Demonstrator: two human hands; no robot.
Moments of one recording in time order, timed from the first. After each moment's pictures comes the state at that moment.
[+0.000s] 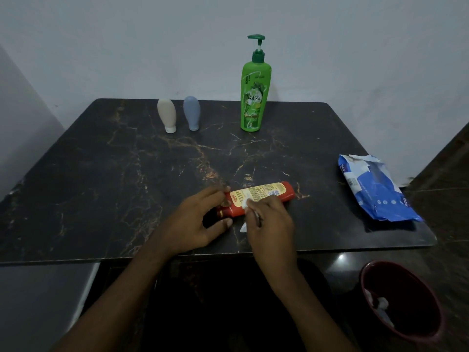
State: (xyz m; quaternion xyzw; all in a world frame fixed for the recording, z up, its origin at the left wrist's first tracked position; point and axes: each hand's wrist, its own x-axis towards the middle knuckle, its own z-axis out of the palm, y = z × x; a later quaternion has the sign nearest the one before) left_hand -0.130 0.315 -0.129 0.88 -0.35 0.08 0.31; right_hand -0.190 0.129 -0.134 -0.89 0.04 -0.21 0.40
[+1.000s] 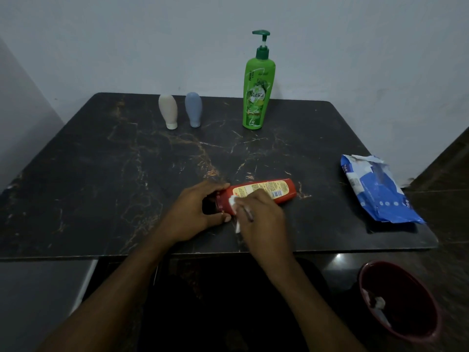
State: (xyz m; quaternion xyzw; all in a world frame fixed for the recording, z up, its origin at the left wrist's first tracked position) left_hand -0.118 0.313 -0.126 0.90 -0.22 0.00 0.38; right_hand -0.177 0.135 -0.128 -0.90 -0.04 -0.18 0.40
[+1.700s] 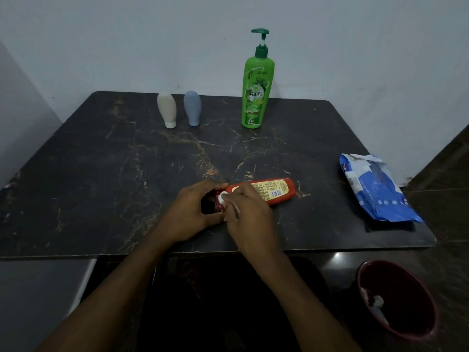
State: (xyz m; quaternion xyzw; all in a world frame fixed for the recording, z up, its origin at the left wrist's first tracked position) left_hand -0.121 0.312 -0.125 0.89 -0.23 0.02 0.39; right_hand -0.169 0.151 -0.120 -0.91 -0.08 -0.19 0.36
